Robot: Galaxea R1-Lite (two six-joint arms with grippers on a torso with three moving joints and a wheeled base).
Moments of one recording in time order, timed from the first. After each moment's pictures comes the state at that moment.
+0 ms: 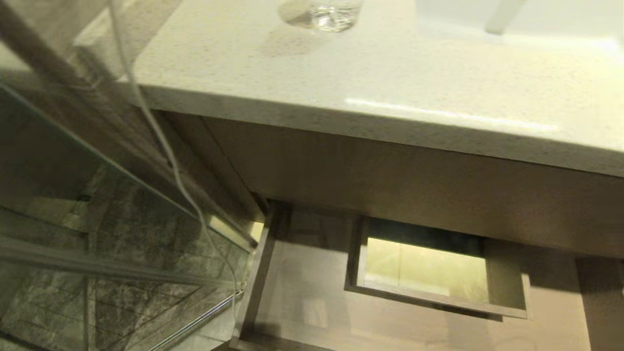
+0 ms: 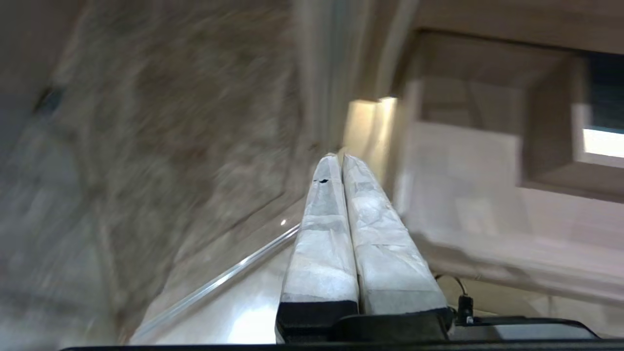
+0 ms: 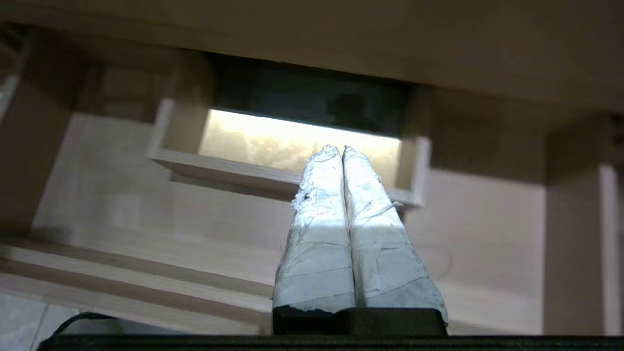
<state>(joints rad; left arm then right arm) 0.00 0.00 0.00 0.00 0.00 0.00 0.00 0.00 0.00 0.00 0.00 -0.01</state>
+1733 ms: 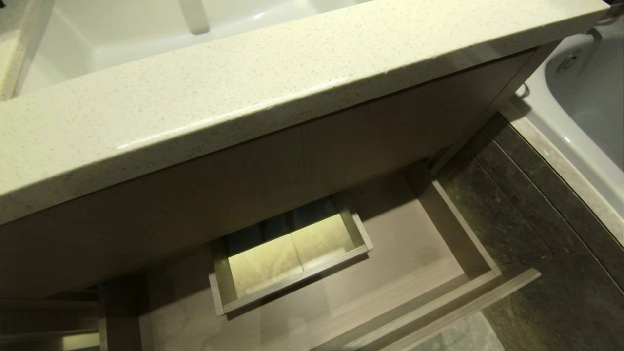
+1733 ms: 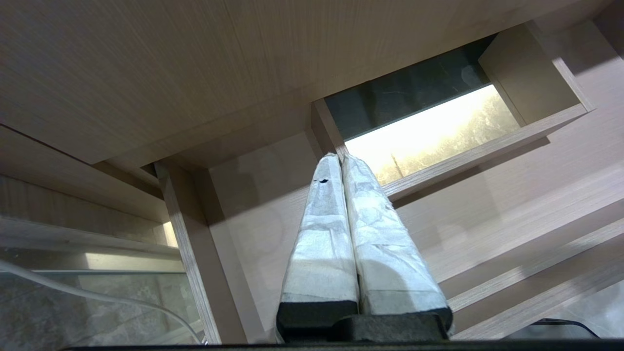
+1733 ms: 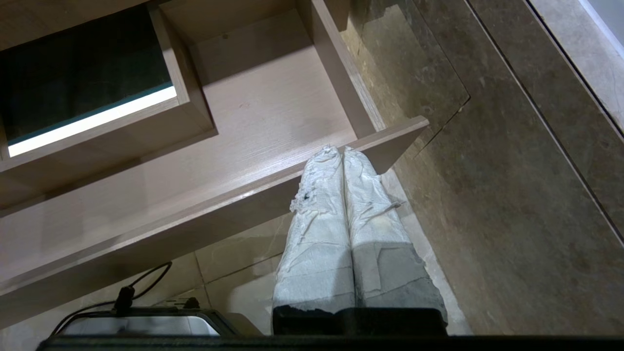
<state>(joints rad) 0.00 0.00 0.00 0.00 0.00 0.00 0.00 0.00 0.00 0.00 0.00 -0.01</state>
